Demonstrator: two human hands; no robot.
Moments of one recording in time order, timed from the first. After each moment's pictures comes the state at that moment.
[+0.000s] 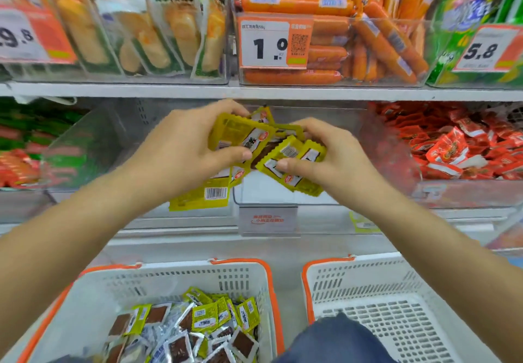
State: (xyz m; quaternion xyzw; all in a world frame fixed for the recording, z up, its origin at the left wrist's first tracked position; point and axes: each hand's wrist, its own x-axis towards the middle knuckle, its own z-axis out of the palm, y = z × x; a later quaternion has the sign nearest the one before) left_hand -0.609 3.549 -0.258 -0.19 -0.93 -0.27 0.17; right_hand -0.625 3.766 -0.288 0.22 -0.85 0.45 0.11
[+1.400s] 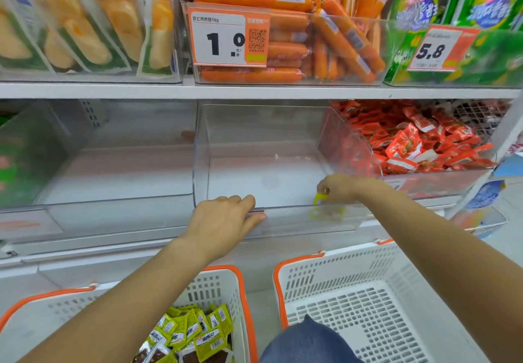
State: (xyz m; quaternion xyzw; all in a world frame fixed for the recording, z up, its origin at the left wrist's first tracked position) left_hand -0.659 3.619 -0.410 -0.25 -0.96 -0.01 0.12; right_hand -0.727 3.889 -0.382 0.06 -0.97 0.00 -0.21
